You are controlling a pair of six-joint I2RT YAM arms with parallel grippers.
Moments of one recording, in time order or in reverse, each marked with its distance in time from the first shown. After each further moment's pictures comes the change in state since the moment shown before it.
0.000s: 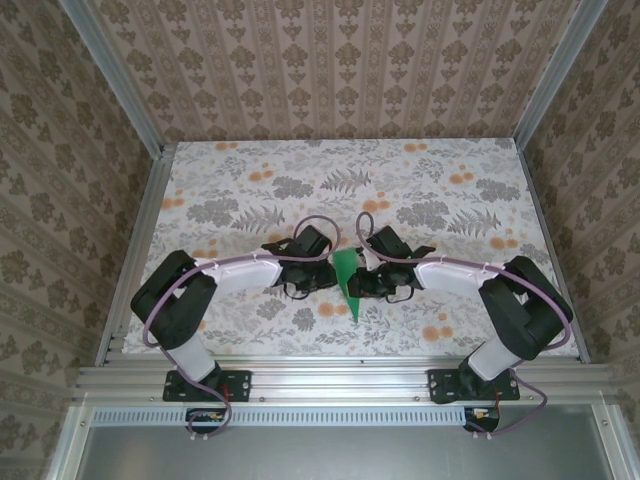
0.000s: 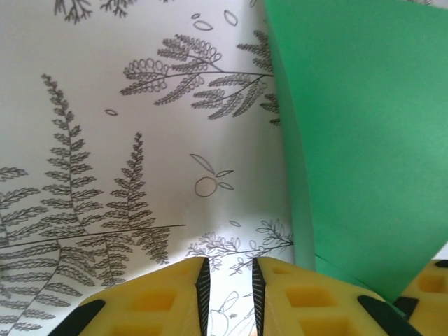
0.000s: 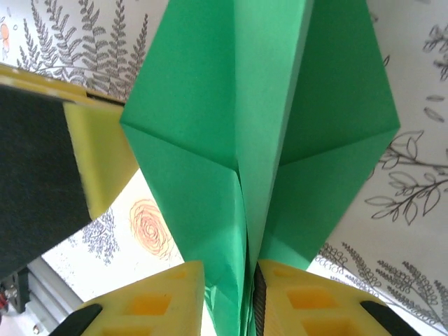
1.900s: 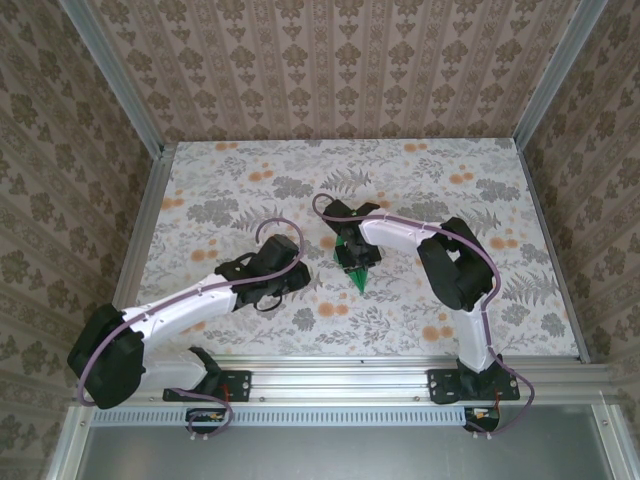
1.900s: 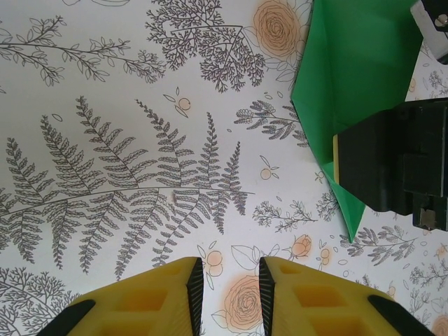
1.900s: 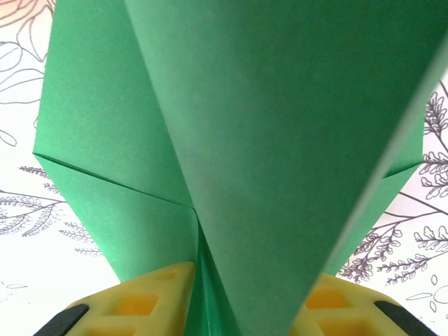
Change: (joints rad) left arm 0.015 -0.435 -0.195 -0.079 -0.209 -0.027; right arm 0.047 0.478 0.663 -0.579 0.482 -0.097
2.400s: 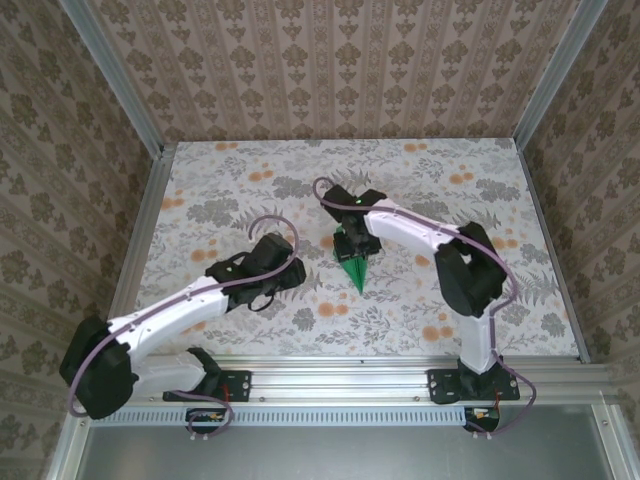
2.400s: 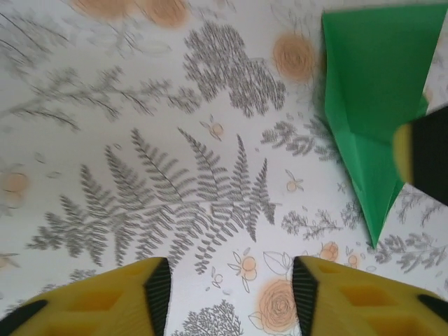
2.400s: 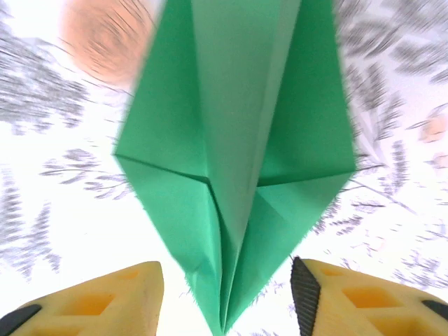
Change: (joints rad) left arm 0.007 -0.093 0.028 -0.116 -0.117 0.100; right arm 0.003 -0.125 0.108 -0.112 0.028 0.001
